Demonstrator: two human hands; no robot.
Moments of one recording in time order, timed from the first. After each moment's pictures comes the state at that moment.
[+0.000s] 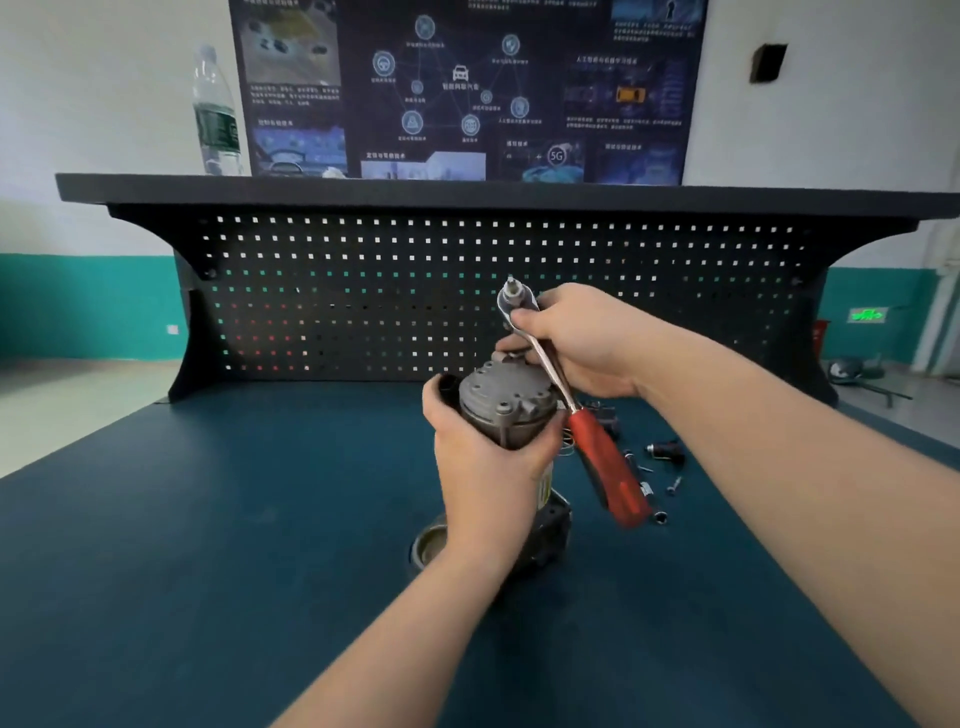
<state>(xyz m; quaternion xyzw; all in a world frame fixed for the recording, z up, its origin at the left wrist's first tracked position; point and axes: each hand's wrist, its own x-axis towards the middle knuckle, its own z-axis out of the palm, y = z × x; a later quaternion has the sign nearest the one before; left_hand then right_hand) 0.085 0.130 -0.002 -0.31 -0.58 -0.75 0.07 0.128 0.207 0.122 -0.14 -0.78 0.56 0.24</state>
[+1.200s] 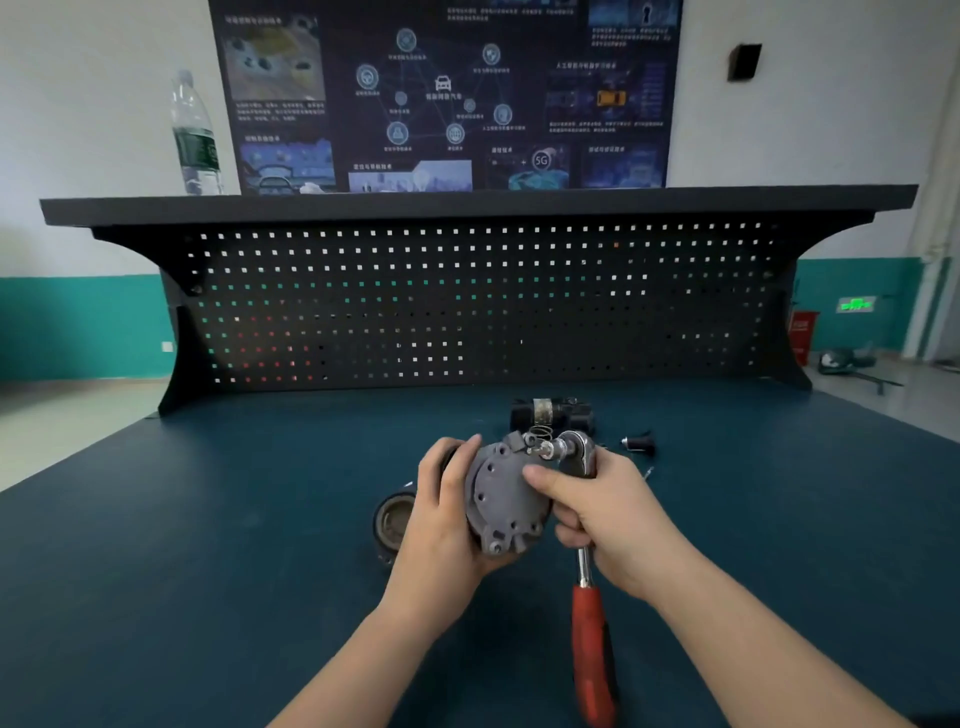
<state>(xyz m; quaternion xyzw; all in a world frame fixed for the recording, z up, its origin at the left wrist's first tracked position) 0.075 0.102 -0.065 -0.56 -0.63 -0.49 0.22 0.203 0.203 -0.007 -0.16 -0.62 0.70 0.32</state>
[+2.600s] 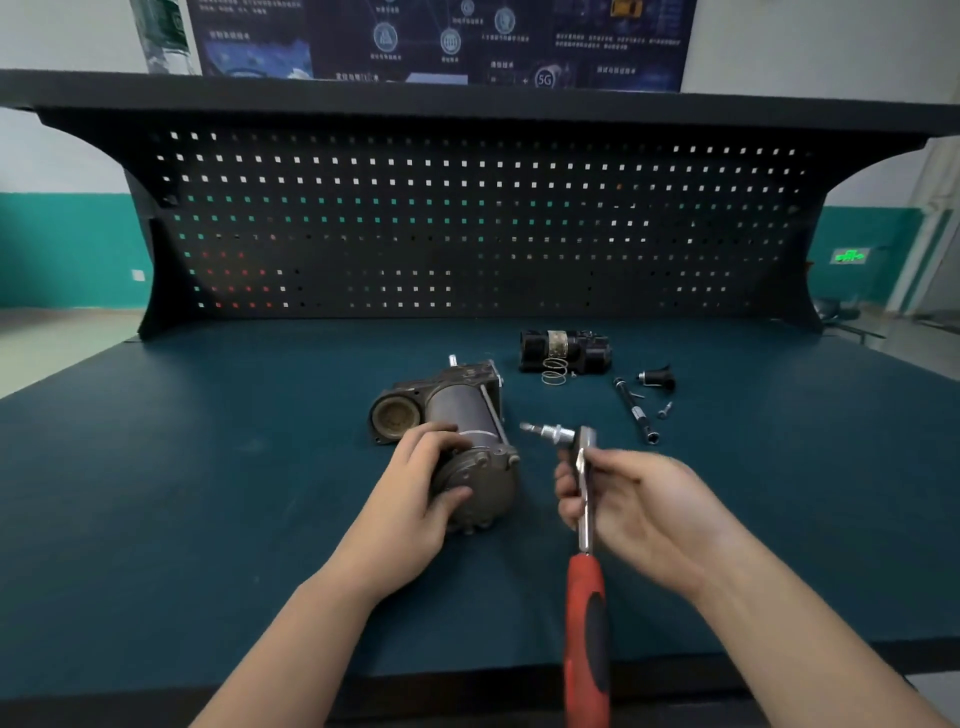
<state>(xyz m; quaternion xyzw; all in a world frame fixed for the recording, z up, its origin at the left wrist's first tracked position) 0.029 0.055 -0.099 -0.57 -0.68 -0.45 0.09 0.208 0.176 -0.040 -0.21 -0.39 0.87 0.22</state>
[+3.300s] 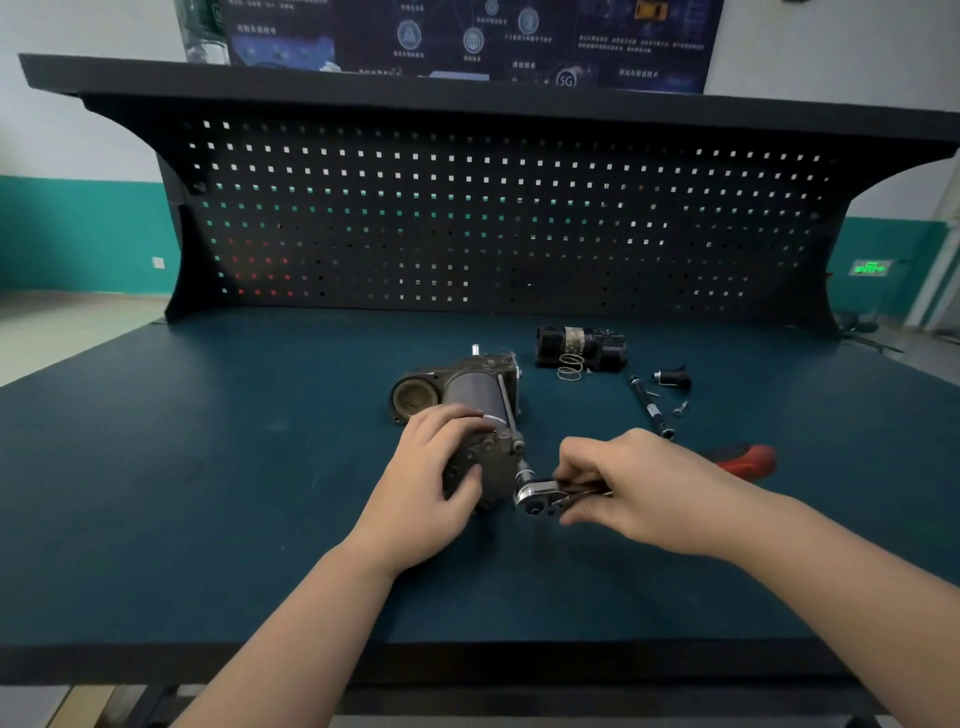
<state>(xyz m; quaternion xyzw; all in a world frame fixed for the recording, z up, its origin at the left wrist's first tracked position) 0.033 0.049 -0.093 -0.57 -0.68 -0.44 0.14 0.214 0.184 -0.020 -0.09 -0.99 0.07 0.07</state>
